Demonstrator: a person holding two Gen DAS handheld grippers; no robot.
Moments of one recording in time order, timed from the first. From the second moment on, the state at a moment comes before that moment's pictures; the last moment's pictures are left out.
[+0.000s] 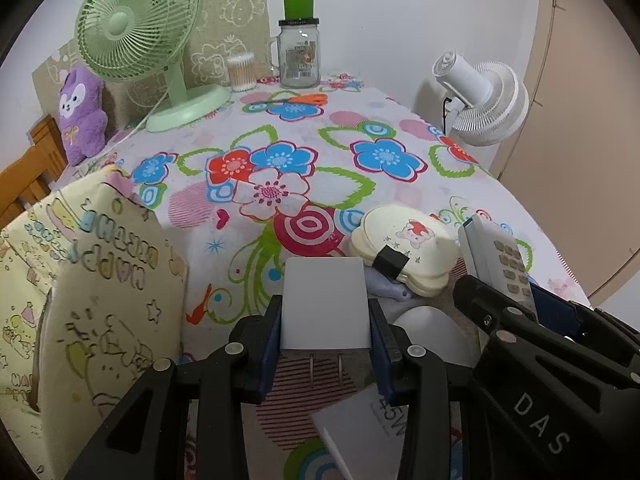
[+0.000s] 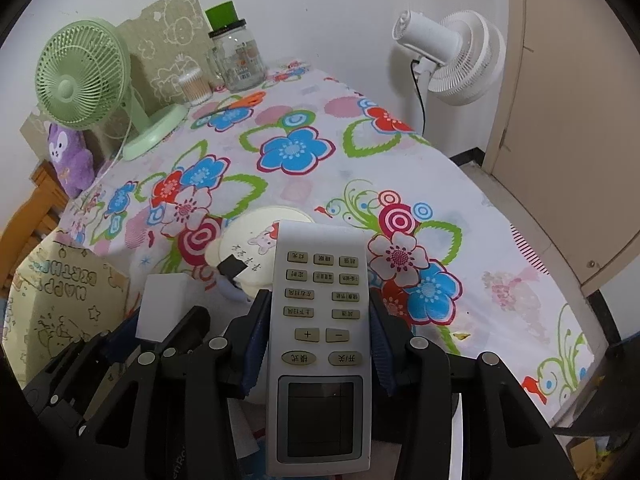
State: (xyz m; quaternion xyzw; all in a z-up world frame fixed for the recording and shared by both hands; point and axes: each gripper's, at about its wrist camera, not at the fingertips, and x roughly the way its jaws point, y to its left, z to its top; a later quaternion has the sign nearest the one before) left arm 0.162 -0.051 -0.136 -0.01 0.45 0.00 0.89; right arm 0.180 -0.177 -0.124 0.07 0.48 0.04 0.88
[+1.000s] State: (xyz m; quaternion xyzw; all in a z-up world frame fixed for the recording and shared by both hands) left arm 0.115 -0.050 -0.080 -0.02 0.40 0.01 0.92; right arm 0.133 -0.171 -0.059 0.04 0.41 0.05 0.91
